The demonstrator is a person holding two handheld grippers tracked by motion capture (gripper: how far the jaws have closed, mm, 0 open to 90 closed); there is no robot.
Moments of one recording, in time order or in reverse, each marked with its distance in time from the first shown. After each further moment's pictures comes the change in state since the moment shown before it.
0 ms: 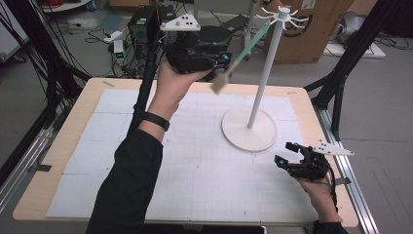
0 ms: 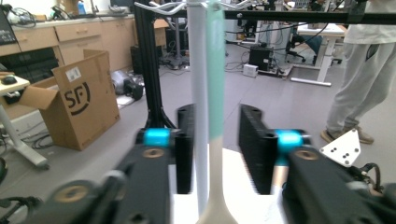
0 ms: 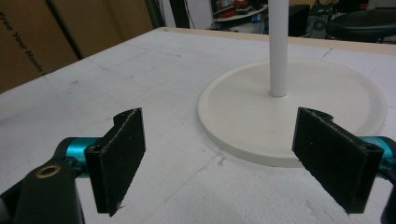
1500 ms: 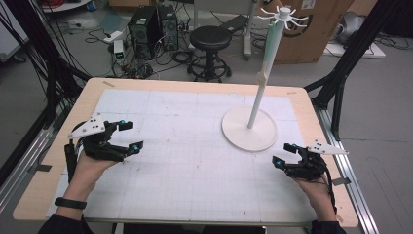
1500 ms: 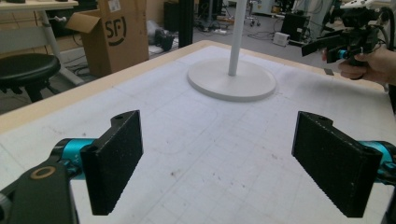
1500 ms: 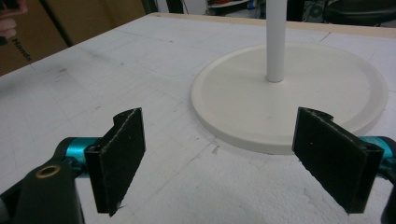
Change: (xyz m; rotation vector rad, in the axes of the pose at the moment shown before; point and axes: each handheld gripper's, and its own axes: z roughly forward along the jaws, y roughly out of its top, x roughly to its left) left arm 0.004 -0.240 -0.194 0.088 0.138 -0.094; right arm -0.002 -0.005 0.007 0.054 -0.026 0.000
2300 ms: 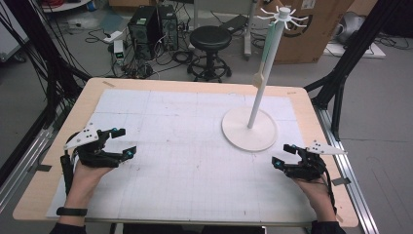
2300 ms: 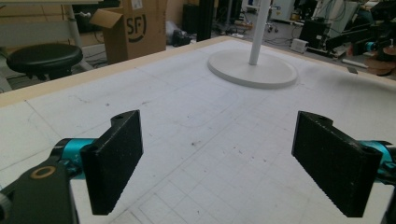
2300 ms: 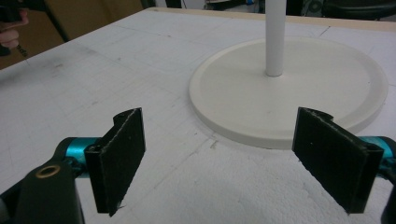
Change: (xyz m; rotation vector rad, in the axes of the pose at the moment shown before) left arm 0.009 -0.034 -0.012 -0.042 0.064 -0.037; right arm 0.000 -0.002 0.001 0.017 -0.008 -0.004
